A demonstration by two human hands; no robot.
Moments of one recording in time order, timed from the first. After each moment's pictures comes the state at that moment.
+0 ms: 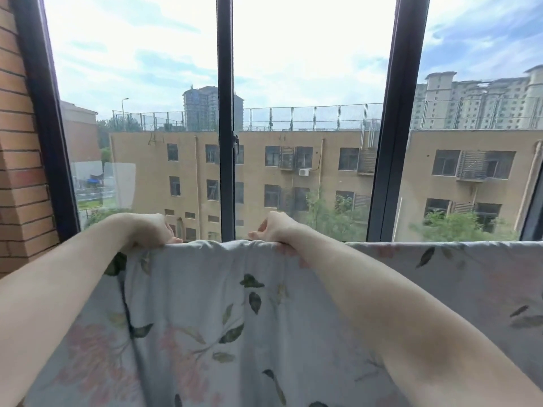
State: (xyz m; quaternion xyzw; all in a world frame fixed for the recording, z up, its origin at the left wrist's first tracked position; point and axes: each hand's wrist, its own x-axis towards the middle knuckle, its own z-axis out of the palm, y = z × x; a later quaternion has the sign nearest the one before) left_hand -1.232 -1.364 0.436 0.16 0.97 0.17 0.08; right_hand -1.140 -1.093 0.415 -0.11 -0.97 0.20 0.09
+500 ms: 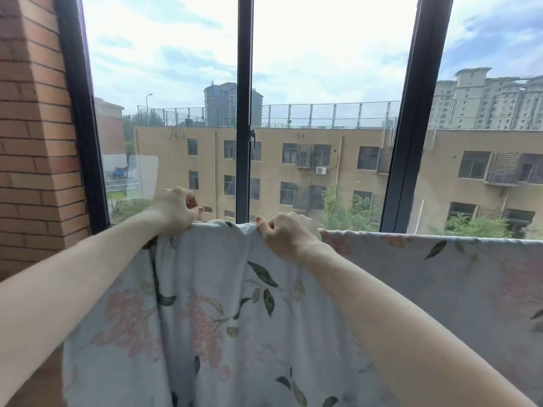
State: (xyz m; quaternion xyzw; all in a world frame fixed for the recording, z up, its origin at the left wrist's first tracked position) left_hand -1.188 -1.361 0.427 0.21 0.94 0.24 -0.15; right_hand -1.067 -1.128 0.392 -0.05 -0.96 0.08 0.26
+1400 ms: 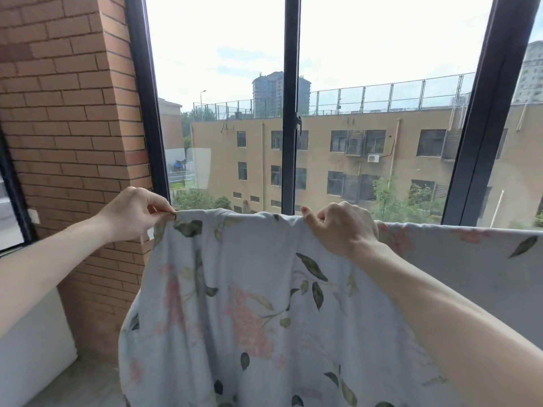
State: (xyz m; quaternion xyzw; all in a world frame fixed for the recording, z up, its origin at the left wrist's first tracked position) left_hand -1.160 -1.523 0.406 0.24 0.92 0.20 -0.22; right_hand -1.051 -1.121 0.379 -0.01 -0.93 0.07 0.35
